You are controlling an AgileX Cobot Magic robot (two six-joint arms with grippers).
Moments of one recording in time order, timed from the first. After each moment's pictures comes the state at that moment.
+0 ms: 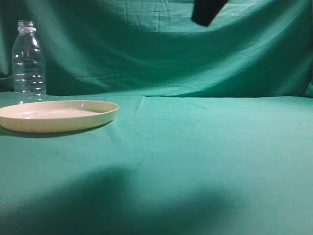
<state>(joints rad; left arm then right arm) 0.00 -0.02 0.02 -0.05 0.35 0.33 0.60 1.57 -1.22 0.15 0.85 -0.02</state>
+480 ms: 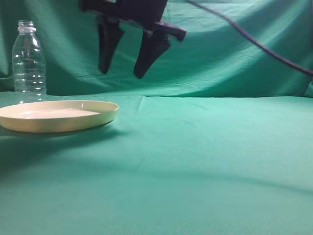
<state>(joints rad) 0.00 -0.02 0.02 -0.05 0.35 0.33 0.67 2.05 -1.69 0.19 0.85 -0.06</state>
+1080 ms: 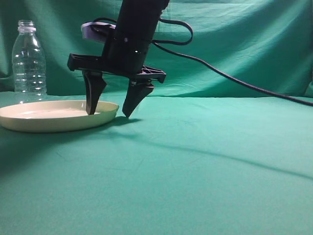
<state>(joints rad) 0.00 -0.02 0.02 -0.05 0.35 0.33 0.67 2.34 -1.93 0.19 0.83 -0.07</state>
